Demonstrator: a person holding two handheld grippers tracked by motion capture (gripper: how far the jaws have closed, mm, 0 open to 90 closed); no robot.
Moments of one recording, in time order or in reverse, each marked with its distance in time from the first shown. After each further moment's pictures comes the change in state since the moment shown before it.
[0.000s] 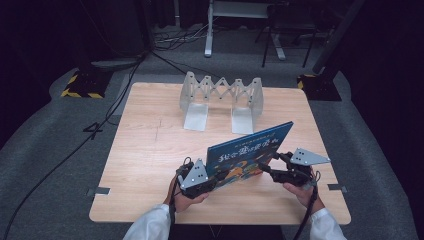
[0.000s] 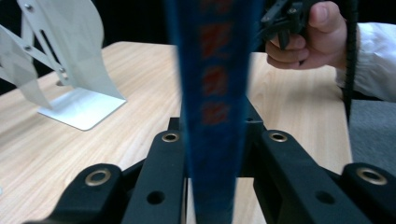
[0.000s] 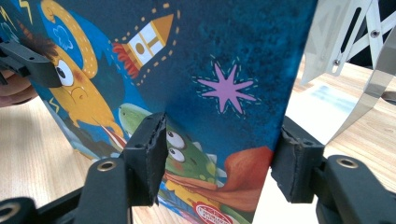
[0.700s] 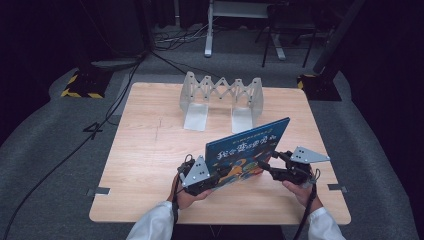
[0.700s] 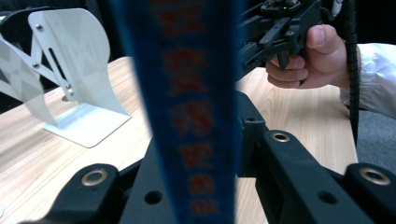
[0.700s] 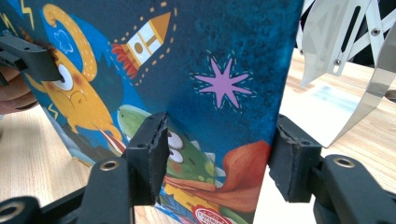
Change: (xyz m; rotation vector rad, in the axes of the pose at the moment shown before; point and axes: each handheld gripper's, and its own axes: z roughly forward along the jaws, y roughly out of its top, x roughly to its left) left arm 0.003 0.007 0.005 -0.038 -0.002 0.017; right arm -0.004 -0.001 0.003 -0.013 0.007 0.026
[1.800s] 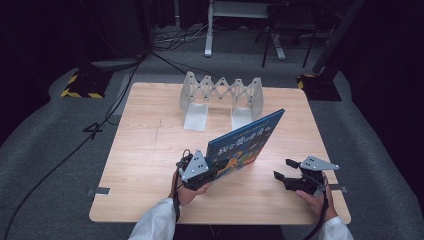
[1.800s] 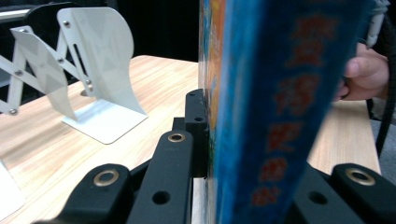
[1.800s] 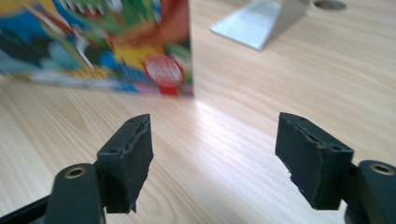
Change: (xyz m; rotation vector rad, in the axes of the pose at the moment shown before) left arm 0.013 0.003 0.001 -0.010 0.068 -0.054; right arm -0.015 -0.041 -0.034 0.215 -0.207 0.073
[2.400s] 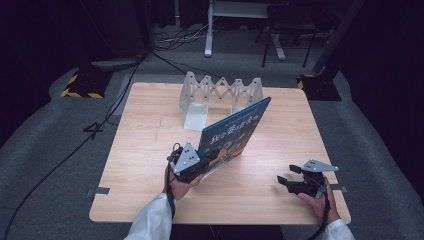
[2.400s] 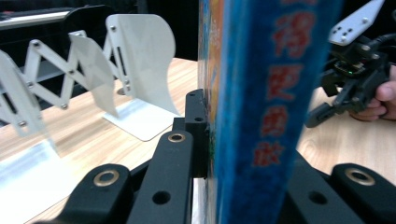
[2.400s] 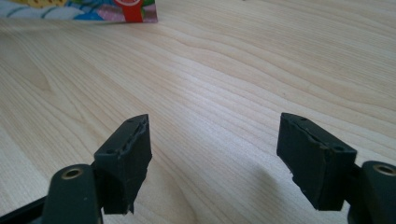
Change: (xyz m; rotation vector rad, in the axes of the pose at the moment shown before) left arm 0.021 0.004 -0.014 -0.015 0.100 -0.032; right arm -0.014 -0.023 0.006 0.088 -0.010 0.050
